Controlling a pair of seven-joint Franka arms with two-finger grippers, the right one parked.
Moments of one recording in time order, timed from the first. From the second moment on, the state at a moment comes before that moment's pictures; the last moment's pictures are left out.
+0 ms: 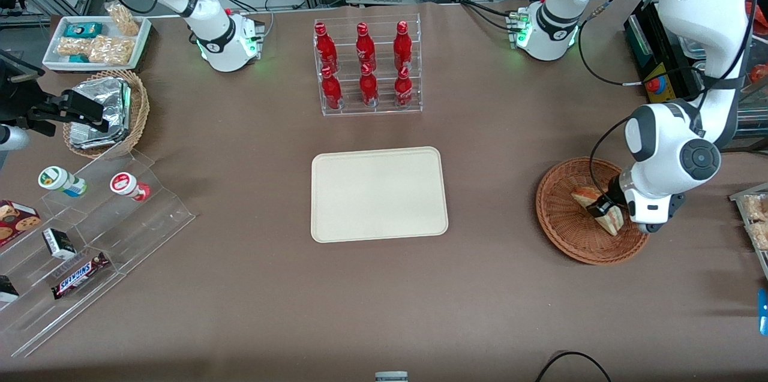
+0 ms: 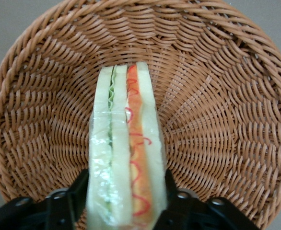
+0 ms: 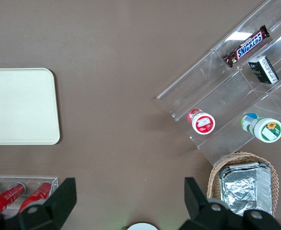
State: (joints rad) arm 0.08 0.37 -0.05 -2.07 0.01 2.35 -0.69
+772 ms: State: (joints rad) arm -0.18 0.28 -0.06 -1.94 0.06 2.09 -0.51
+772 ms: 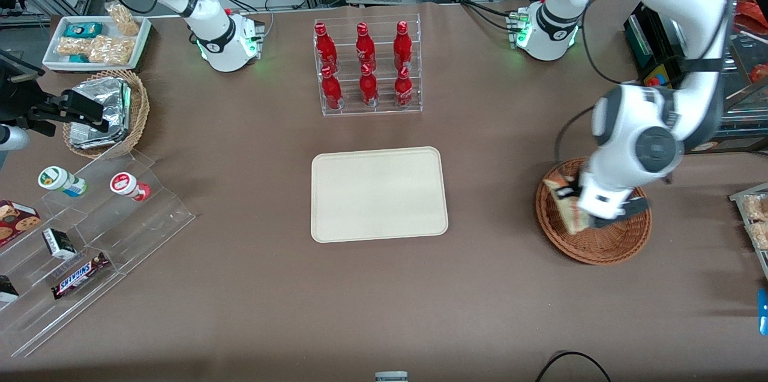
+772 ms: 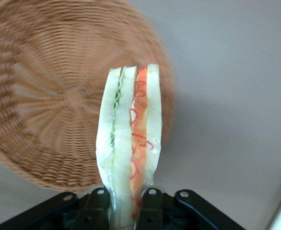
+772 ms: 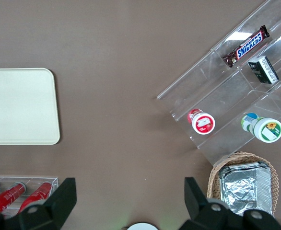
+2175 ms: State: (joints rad) arm -0.76 0.83 -0.07 -1.29 0.00 2.10 -0.97
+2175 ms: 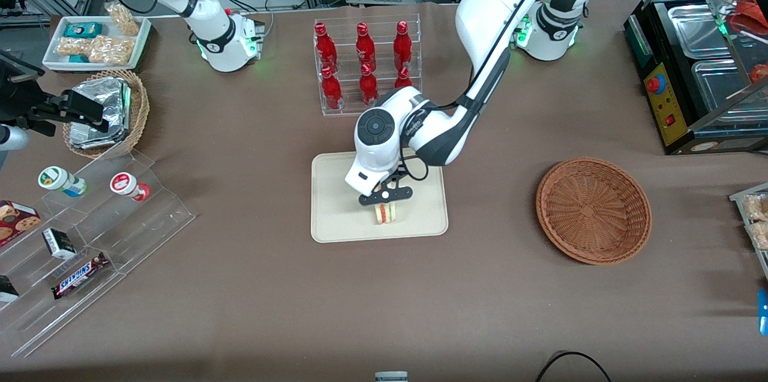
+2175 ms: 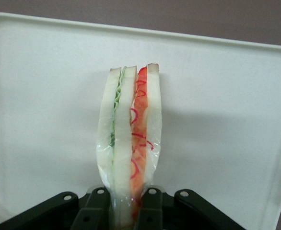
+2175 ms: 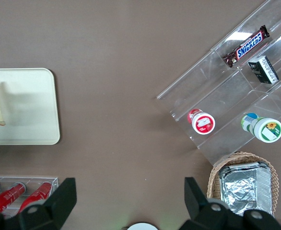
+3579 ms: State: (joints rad) arm -0.70 0.57 -0.06 -1.33 0.00 1.79 -0.94
